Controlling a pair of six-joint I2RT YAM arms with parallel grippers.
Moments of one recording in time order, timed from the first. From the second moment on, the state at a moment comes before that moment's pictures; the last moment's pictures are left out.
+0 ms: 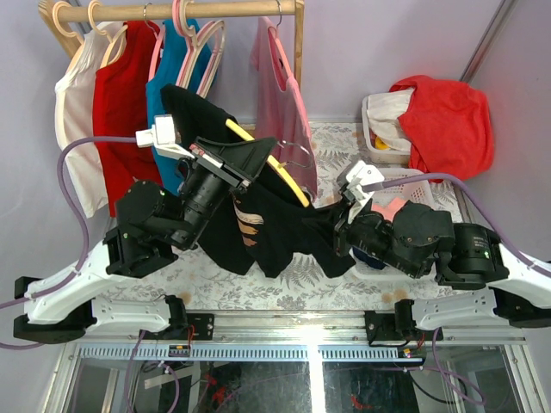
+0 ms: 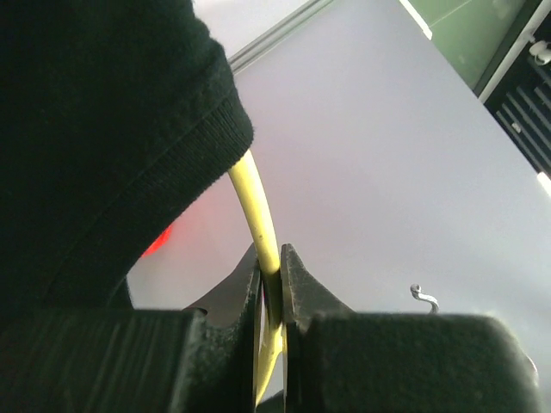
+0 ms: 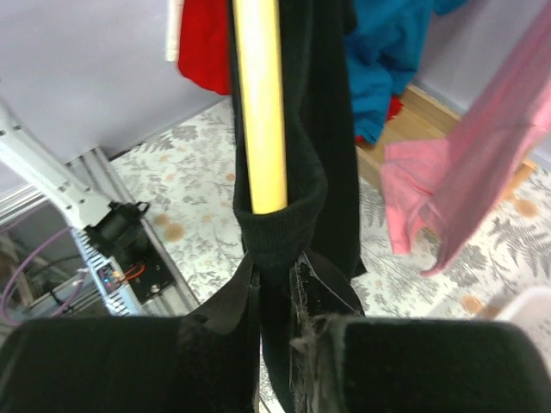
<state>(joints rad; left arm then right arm) -1.22 1.05 1.49 -0.09 -0.63 -0.85 1.47 1.03 1.56 -0.72 0.57 0.17</state>
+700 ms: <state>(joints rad) -1.23 1.17 1.73 0.02 -0.72 -0.72 1.48 1.23 2.03 -0.89 0.50 0.04</state>
